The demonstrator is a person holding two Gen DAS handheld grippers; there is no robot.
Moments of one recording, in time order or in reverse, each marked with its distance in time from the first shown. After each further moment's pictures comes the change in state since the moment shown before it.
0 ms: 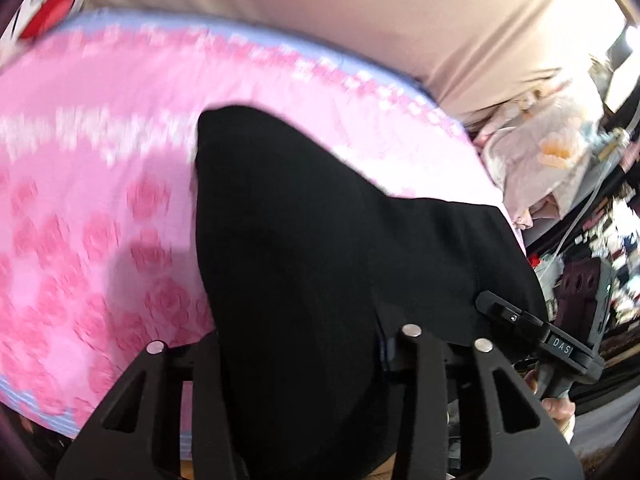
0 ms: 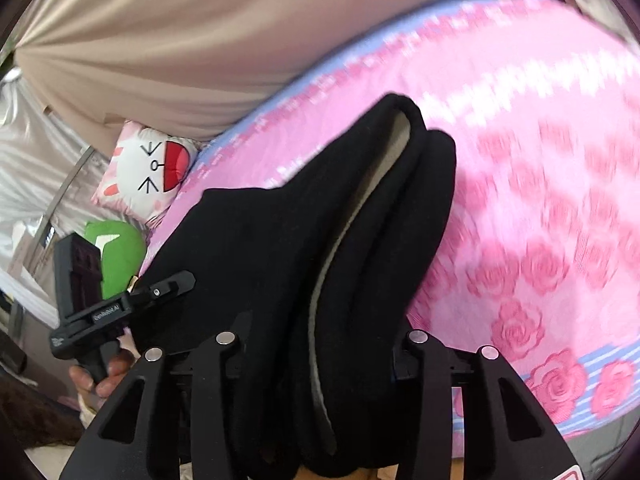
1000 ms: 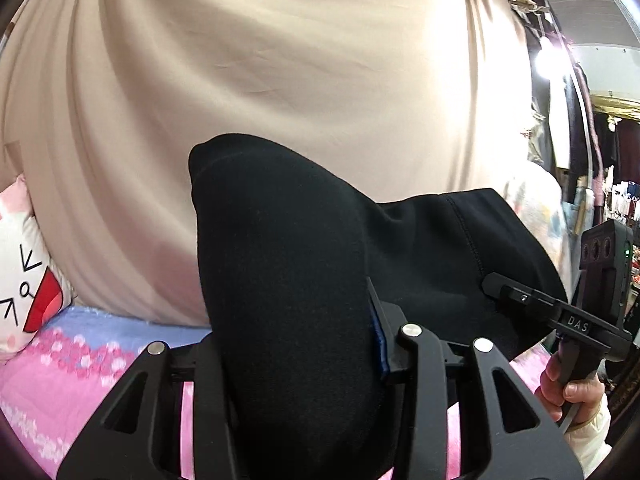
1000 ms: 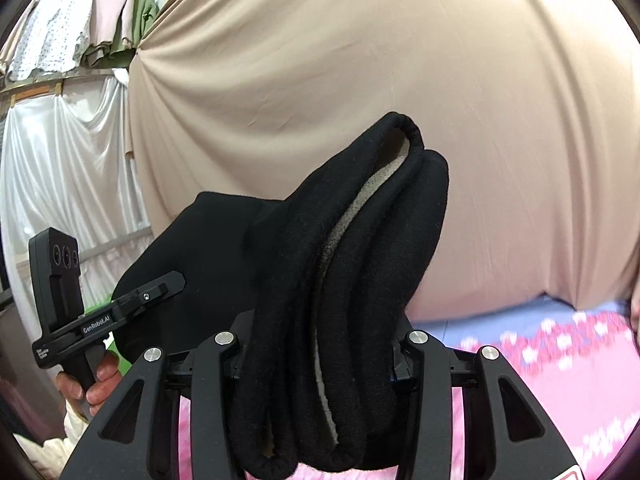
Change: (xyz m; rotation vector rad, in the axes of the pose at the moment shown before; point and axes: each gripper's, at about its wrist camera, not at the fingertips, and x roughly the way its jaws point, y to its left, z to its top) left arm -0.120 -0.089 0.224 0.343 -0.671 0.053; right arm -0.081 0.138 0.242 -0.417 -0.563 0.094
